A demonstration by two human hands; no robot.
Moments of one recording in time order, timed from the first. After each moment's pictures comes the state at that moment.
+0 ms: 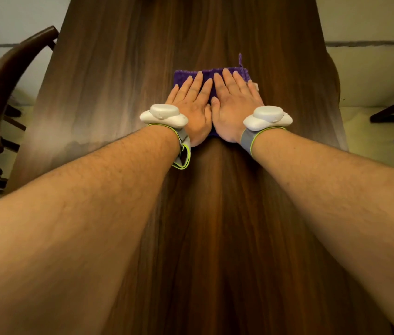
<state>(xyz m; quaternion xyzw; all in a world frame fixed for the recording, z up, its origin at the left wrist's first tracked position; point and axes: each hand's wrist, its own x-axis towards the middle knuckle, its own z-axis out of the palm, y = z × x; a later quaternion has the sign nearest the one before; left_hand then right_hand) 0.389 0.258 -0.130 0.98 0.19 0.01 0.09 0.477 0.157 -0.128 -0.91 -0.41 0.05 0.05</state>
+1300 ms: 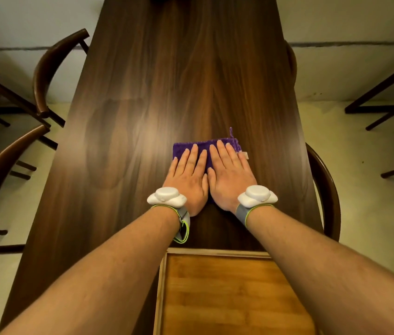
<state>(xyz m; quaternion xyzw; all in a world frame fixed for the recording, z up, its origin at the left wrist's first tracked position) 0.151 0.065 -0.116 0.97 0.21 -0.05 0.11 0.241 -0.038 -0.101 -0.90 -0.42 0.11 0.06</state>
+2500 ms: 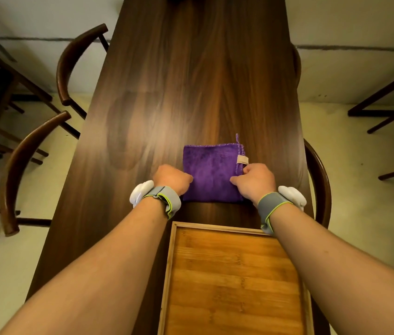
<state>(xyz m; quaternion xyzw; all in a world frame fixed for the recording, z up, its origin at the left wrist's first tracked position) 0.119 0.073 -0.047 0.69 0.59 -0.08 0.41 0.234 -0.070 -0.058 -0.93 -0.09 0.28 0.22</state>
